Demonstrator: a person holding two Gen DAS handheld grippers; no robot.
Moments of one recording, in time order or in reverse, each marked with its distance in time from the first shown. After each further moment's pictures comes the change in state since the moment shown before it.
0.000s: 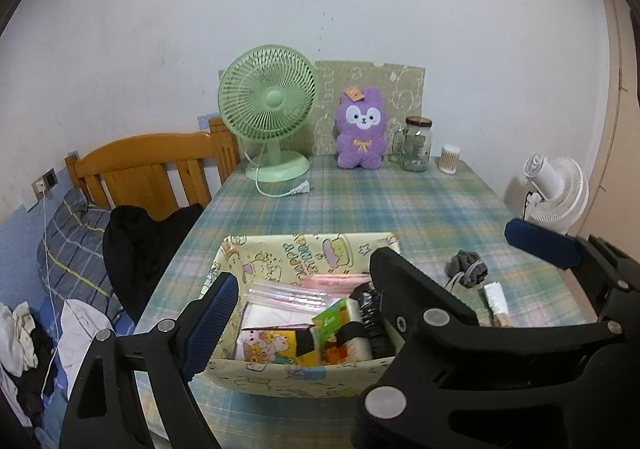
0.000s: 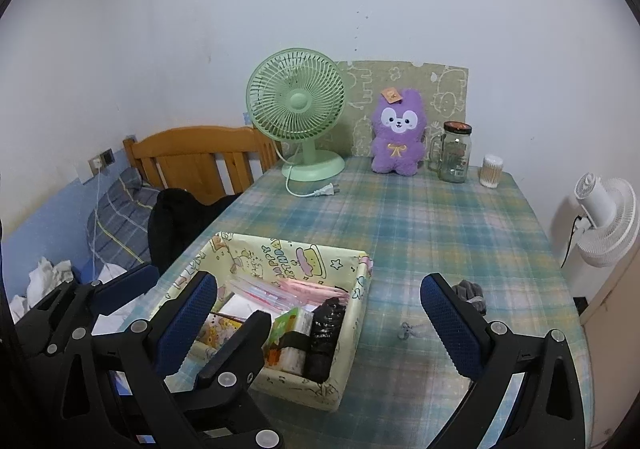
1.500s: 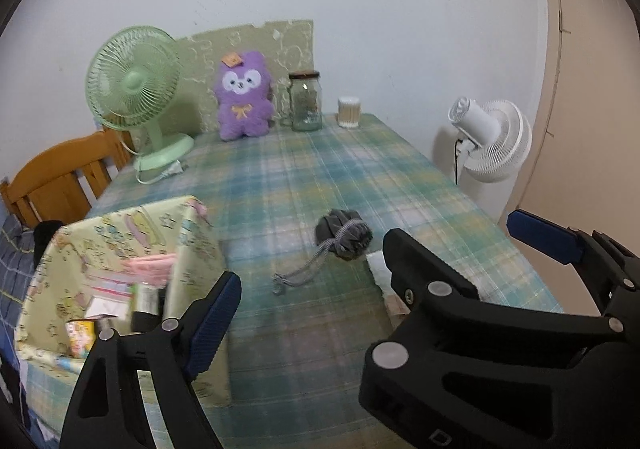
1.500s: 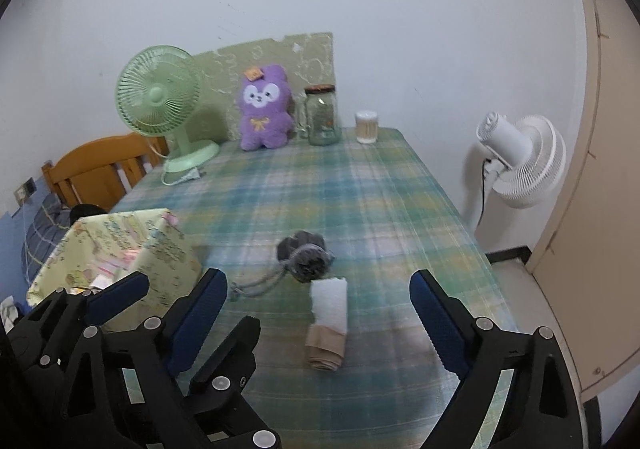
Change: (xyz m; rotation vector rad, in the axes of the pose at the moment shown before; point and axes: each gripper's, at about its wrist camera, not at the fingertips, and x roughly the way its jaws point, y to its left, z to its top) left arm 0.065 -0.145 -0.037 0.143 0.093 -0.205; right arm -0.007 -0.143 -0.066 0.162 0.016 -0.276
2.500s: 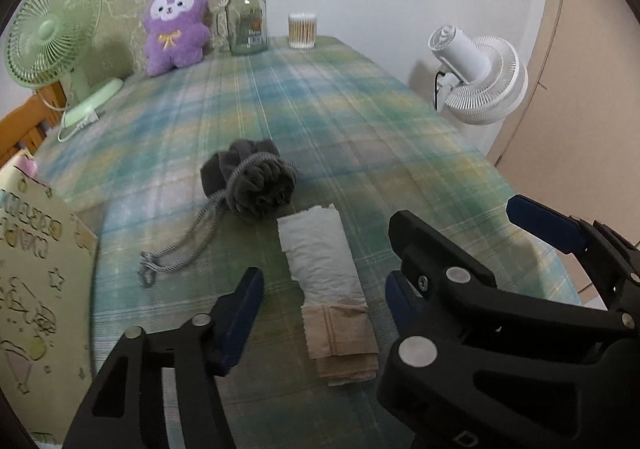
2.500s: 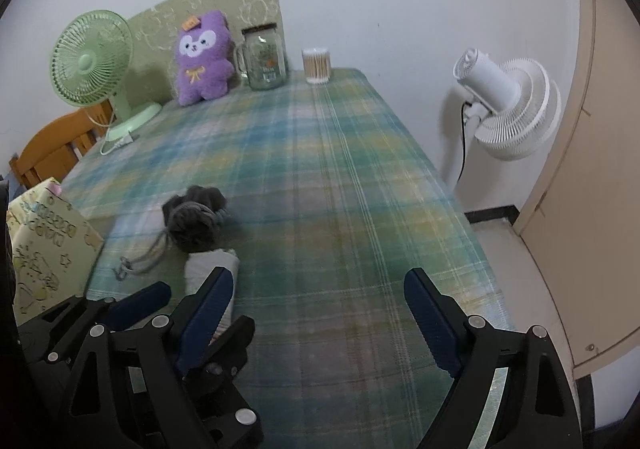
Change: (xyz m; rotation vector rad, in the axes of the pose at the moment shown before) left arm 0.107 -0.049 -0.008 0.011 0.231 -0.097; right arm 0.082 -0.077 -0.020 0.047 0.162 -0.062
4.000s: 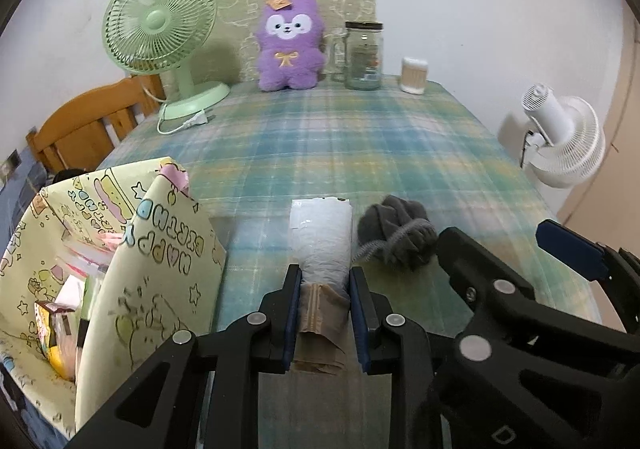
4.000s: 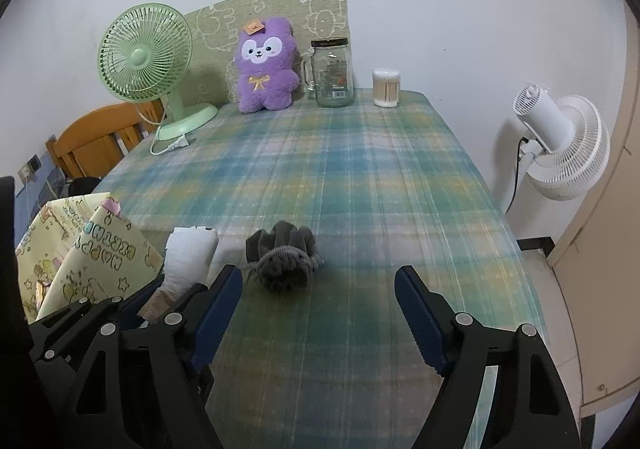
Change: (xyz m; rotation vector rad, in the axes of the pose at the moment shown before) left arm -0.034 0.059 0.017 -0.192 -0.102 0.265; right arm -0.002 0.054 0.035 -0.104 -0.030 0.139
